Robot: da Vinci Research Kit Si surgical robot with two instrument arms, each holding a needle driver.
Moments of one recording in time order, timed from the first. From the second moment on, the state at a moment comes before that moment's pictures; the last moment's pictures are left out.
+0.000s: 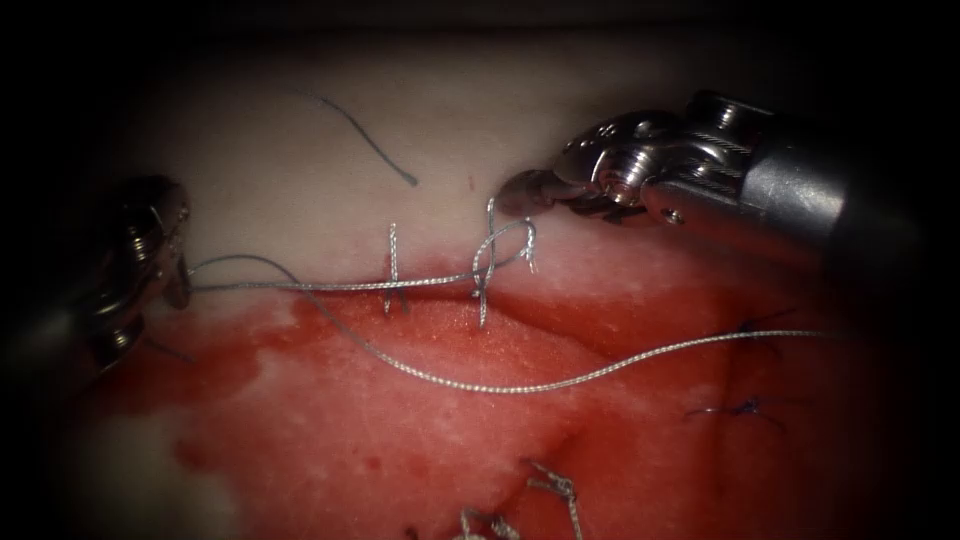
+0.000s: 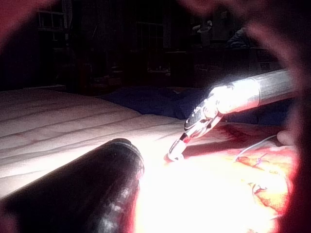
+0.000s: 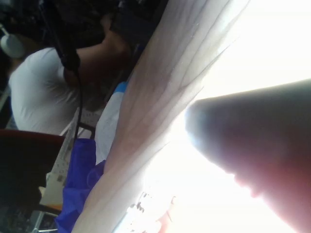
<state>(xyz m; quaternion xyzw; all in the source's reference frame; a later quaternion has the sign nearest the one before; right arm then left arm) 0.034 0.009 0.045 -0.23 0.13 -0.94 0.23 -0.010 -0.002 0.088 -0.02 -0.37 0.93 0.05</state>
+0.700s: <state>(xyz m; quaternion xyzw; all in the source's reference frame) 0.034 0.010 0.044 -0.27 0.06 -0.93 0.24 -0.009 -0.002 0.088 0.02 -0.32 0.94 0.05</state>
